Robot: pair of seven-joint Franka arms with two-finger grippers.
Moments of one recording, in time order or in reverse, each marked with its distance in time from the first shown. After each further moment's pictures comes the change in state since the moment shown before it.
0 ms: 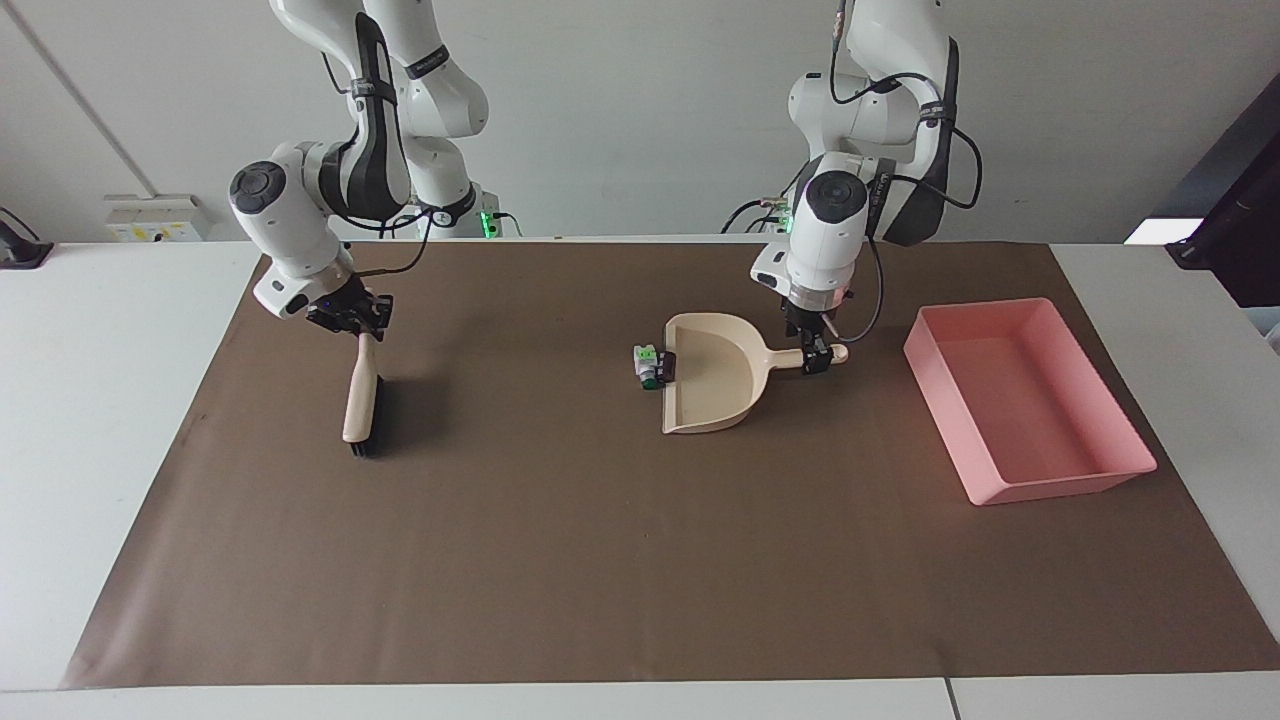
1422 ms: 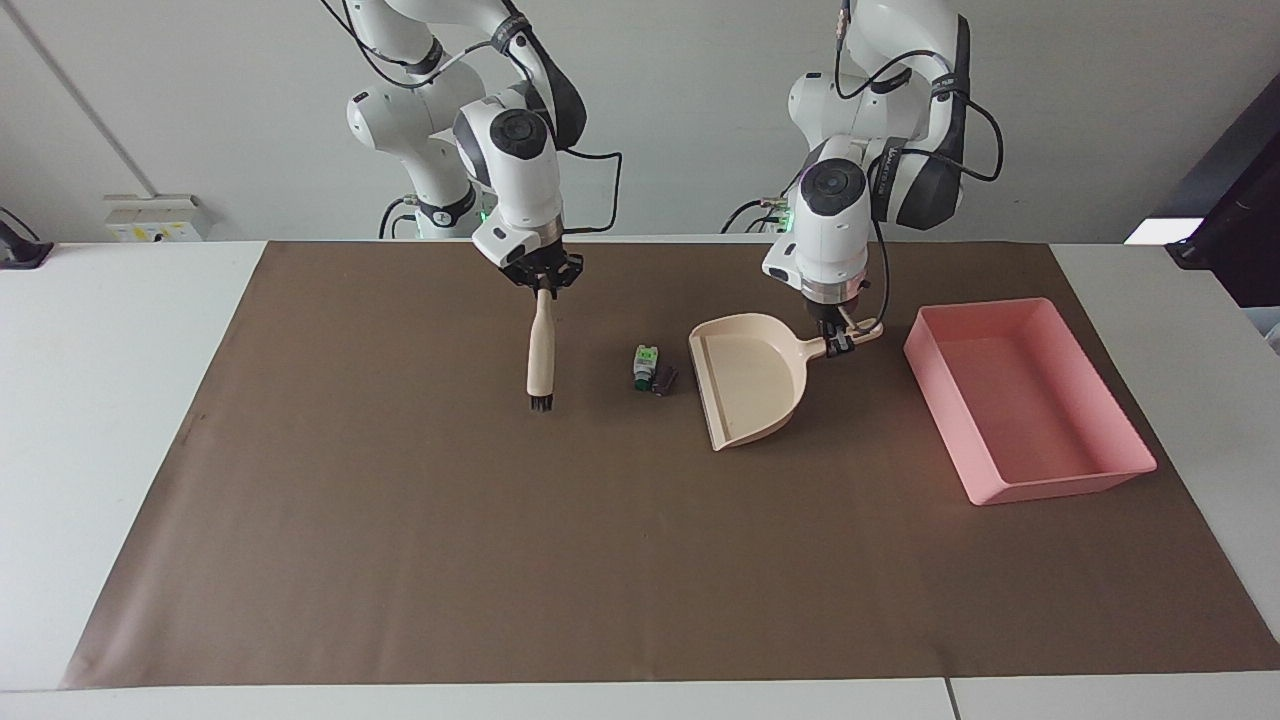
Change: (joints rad) left arm -0.006 0.013 0.019 0.150 0.164 -0.251 0.012; right arm 0.729 0.018 0.031 0.111 0.028 -0.110 0.850
